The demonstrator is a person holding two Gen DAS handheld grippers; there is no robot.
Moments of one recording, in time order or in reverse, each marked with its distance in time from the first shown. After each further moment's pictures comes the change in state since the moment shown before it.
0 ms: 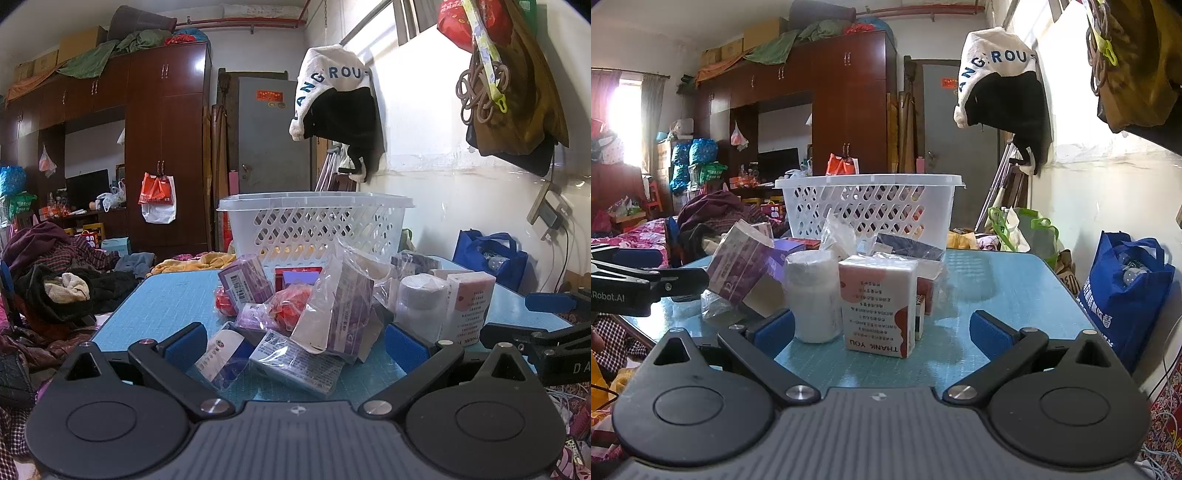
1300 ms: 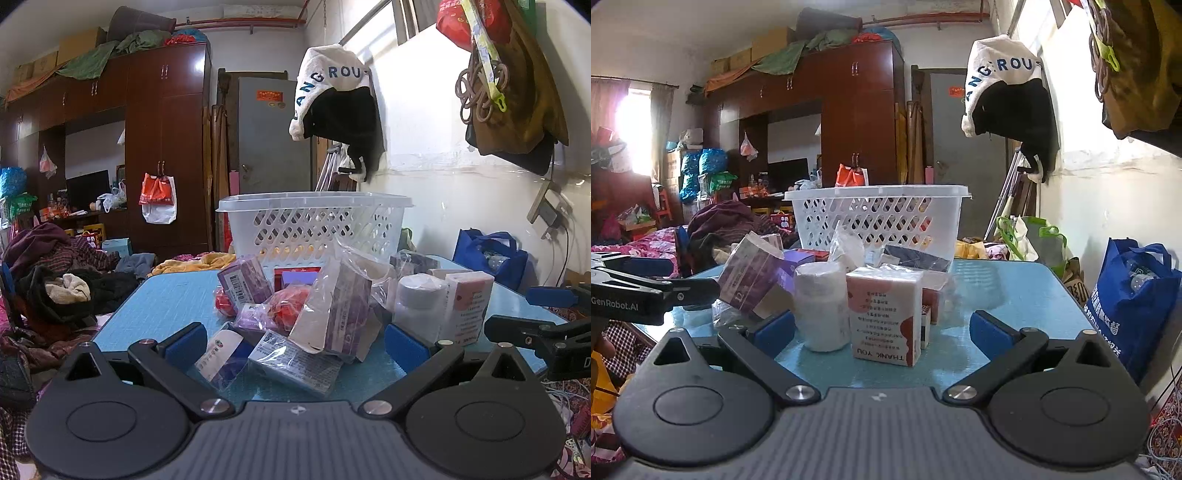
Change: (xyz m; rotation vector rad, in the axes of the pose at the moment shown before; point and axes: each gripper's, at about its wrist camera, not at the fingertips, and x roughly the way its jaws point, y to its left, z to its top) left arm -0.002 0.000 0.000 0.004 -0.003 0.002; right arm -0.005 -0.003 0.002 0.003 -0.034 0.038
